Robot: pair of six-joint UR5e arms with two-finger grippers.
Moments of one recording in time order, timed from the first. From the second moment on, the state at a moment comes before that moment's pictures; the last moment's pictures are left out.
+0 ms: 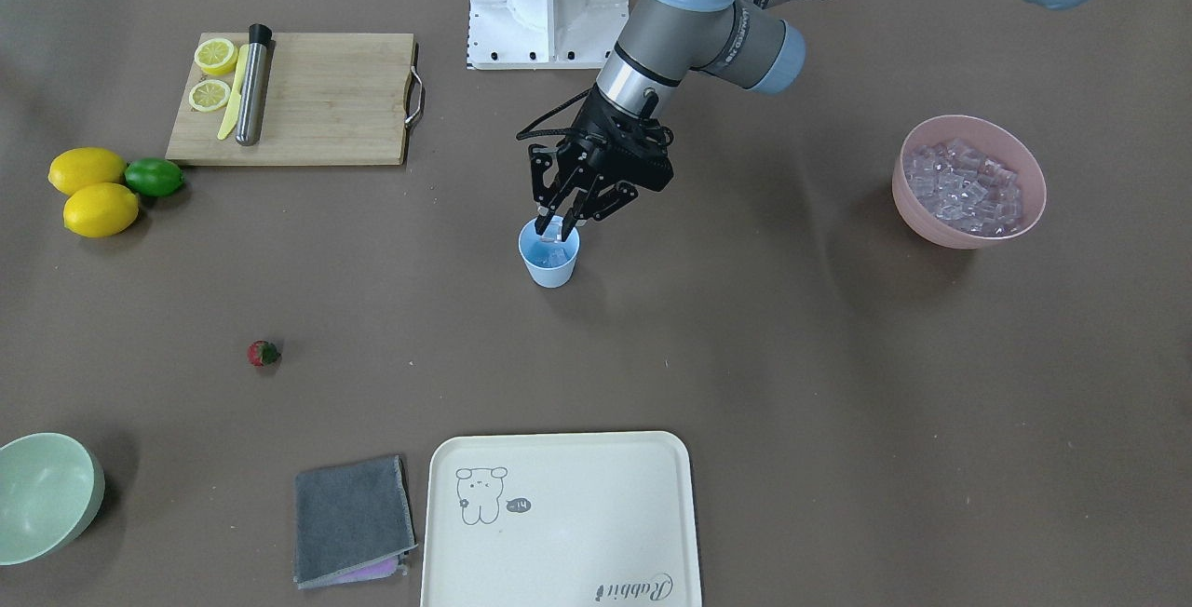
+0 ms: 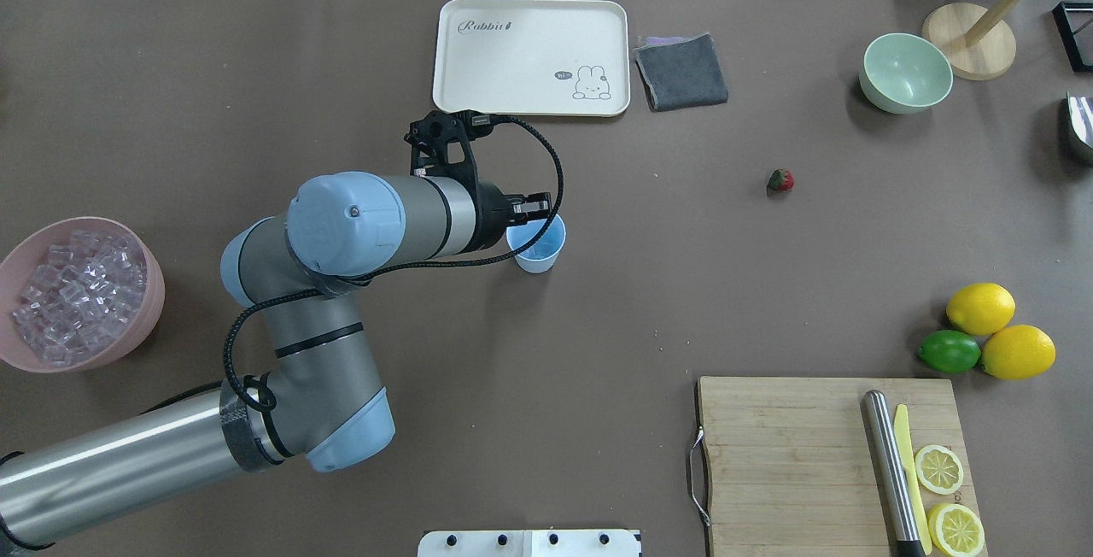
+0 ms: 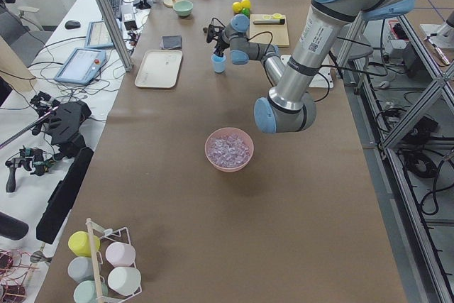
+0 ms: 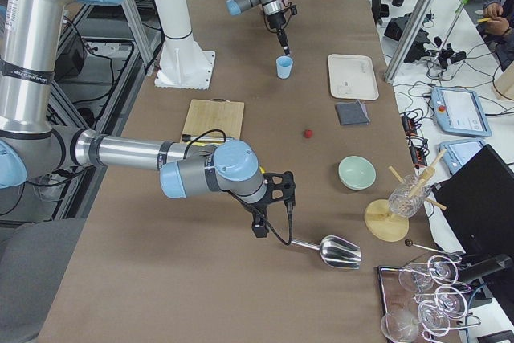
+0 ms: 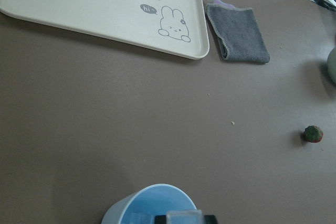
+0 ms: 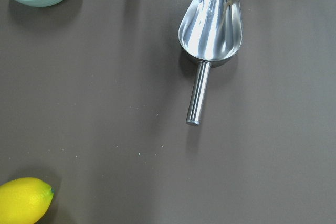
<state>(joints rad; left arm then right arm) -0.48 -2.23 -1.61 -2.22 -1.61 -1.36 1.65 -1.85 1.80 -1.28 2.37 0.06</state>
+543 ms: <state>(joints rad) -0.47 -2.22 -1.61 -2.22 -1.60 -1.29 1.64 -1.85 1.80 -1.28 2.37 0.06</state>
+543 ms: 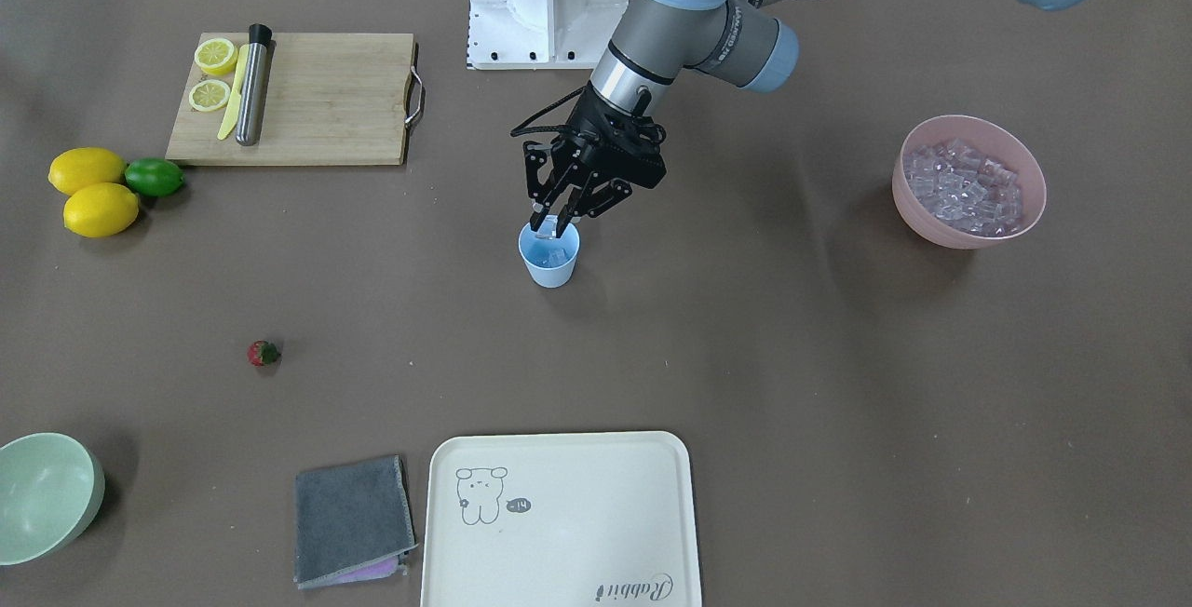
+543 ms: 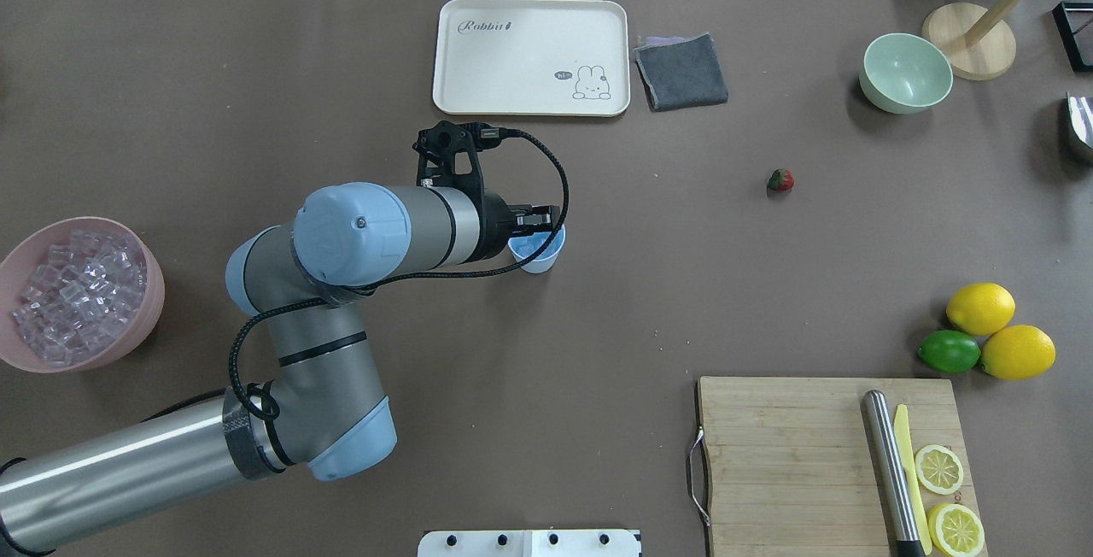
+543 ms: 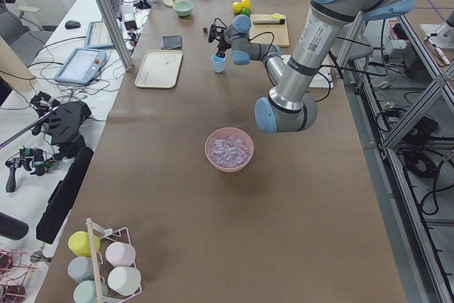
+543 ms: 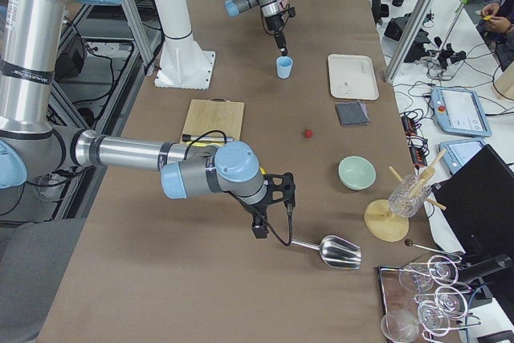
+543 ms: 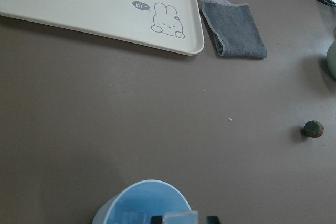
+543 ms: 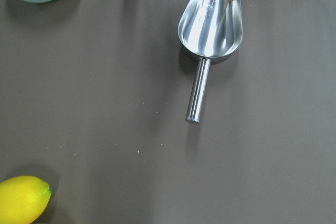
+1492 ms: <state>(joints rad) -0.70 -1.93 -1.91 -2.01 -1.88 -0.98 1.64 -1.84 1.80 -1.21 2.38 0.07</state>
